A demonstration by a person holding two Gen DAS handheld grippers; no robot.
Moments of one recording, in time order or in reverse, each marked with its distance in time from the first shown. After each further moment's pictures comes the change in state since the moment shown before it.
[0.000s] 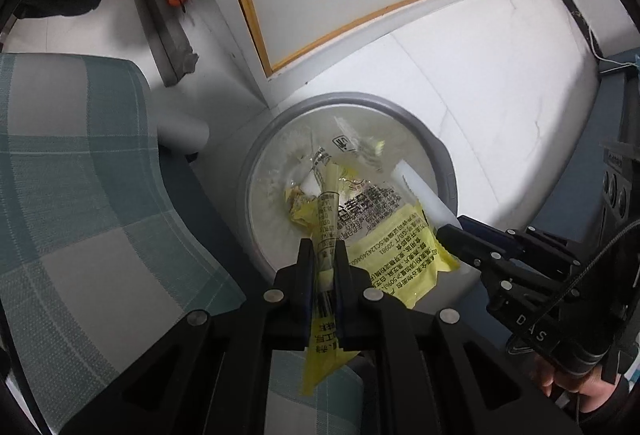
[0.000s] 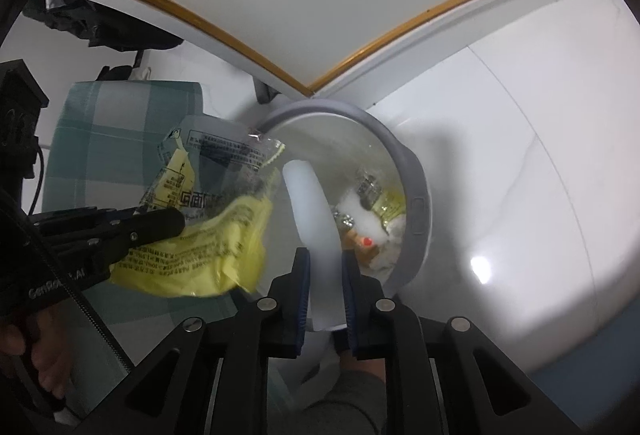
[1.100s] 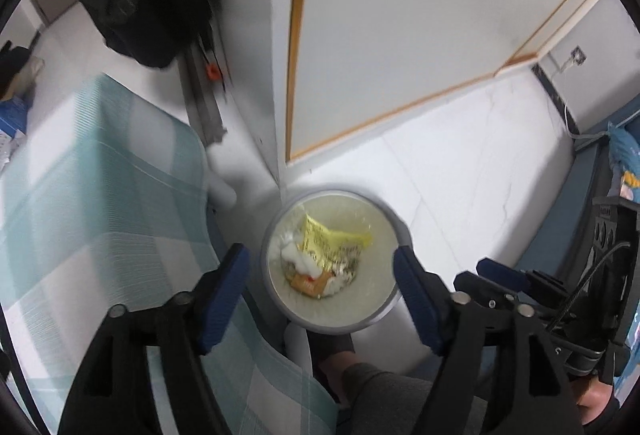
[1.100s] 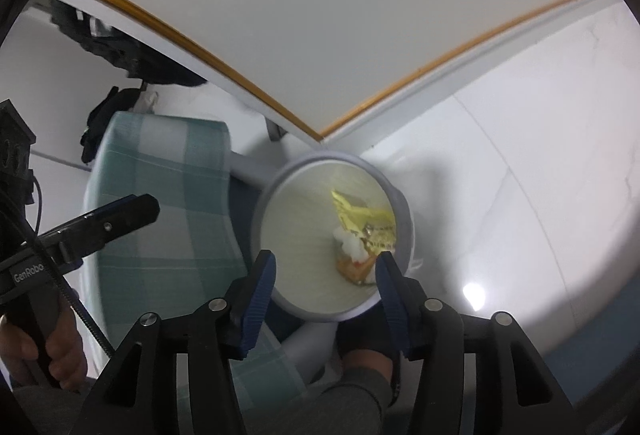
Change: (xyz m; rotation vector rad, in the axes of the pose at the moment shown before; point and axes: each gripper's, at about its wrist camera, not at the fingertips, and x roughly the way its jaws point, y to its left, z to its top) left arm -0.103 0.029 -0.038 -0.108 -0.371 -0.062; right arm -0.083 0.018 -0.011 -0.028 -0.143 -0.019
